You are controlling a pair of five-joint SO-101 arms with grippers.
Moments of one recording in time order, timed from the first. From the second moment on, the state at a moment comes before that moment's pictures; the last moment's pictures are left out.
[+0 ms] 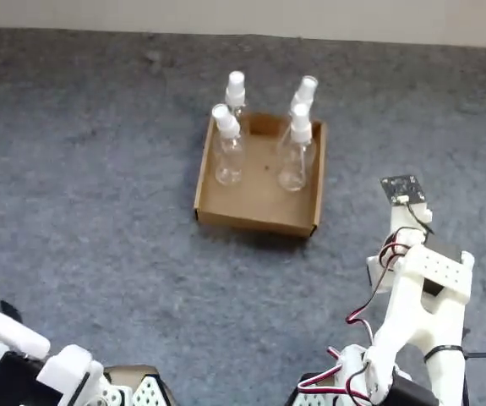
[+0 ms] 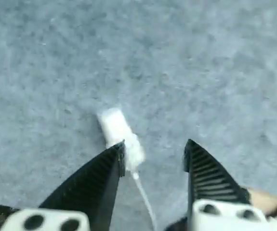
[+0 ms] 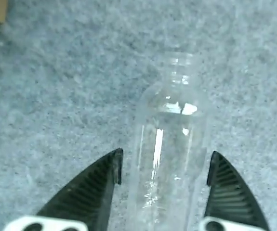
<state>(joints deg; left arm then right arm) -71.2 -16.7 37.5 78.5 -39.0 19.8 -28.9 53.7 58.7 35.3</state>
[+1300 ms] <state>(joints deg) -60.8 -21.3 46.6 64.0 -40.1 19.8 -28.9 53.7 58.7 35.3</state>
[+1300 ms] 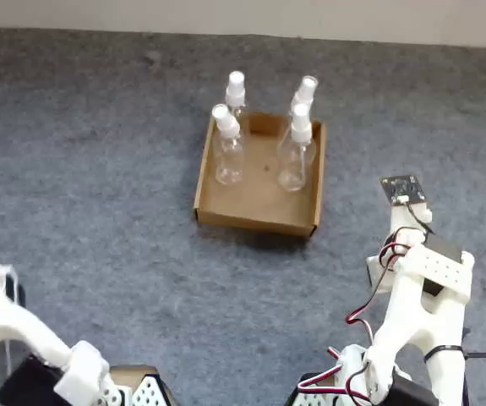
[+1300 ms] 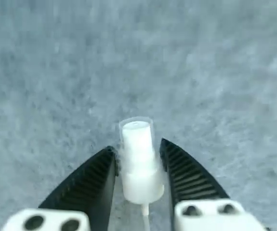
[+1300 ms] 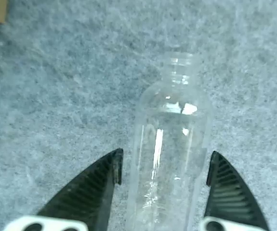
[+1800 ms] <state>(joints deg) -11.5 -13.6 29.0 71.5 -6.5 19.8 -28.9 53.7 58.7 35.3</state>
